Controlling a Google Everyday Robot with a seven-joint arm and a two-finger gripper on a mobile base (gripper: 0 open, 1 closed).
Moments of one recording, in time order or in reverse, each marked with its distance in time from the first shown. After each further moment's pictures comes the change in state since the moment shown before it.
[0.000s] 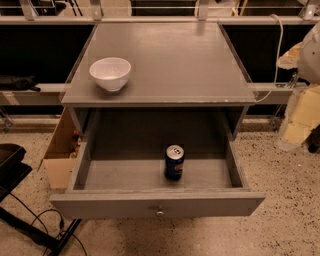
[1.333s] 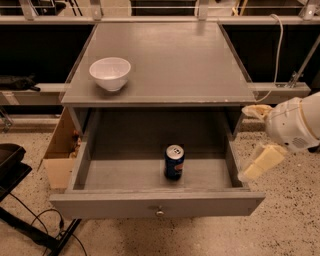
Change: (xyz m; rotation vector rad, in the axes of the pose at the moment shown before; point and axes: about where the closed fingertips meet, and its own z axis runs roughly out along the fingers) arm 0.001 0.017 0.138 -0.061 -0.433 0.011
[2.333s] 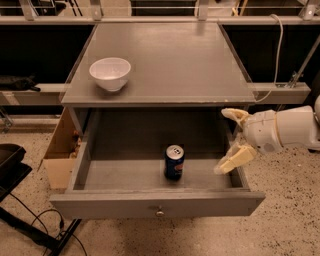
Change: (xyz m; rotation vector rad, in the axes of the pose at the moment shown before) arm -0.007 -0.029 0.072 0.012 -0.288 0.003
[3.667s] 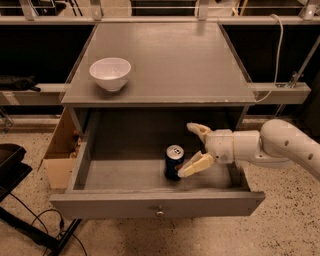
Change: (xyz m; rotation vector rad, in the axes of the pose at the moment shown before) arm 0.009 0.004 0.121 -0.111 -0.315 0.119
